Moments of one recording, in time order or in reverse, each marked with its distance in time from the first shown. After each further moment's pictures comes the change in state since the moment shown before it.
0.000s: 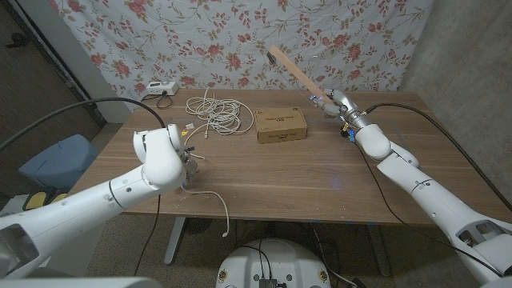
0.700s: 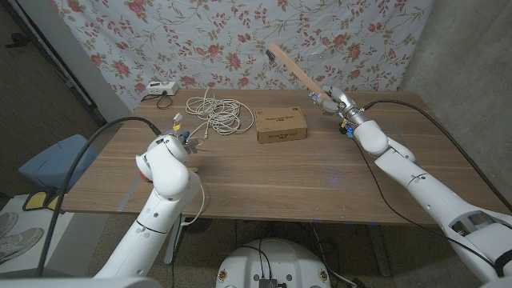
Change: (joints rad) left arm 0.312 -0.579 -0.433 -0.051 0.044 -0.235 0.599; left_hand -0.282 -0.054 -0.130 0.132 0.278 0.078 -0.020 0.335 0.596 0.334 -0.057 0.590 0.728 0.253 -0.050 0.713 0.637 0.099 -0.139 0.570 0.391; right arm 0.050 0.016 -0.019 0.069 0.002 0.043 0.001; right_hand -0.003 0.003 0.006 -0.001 0.001 0.000 0.000 0.000 0.000 0.000 0.000 0.000 0.000 -0.005 0.002 0.005 -0.002 -0.002 -0.002 0.004 -0.004
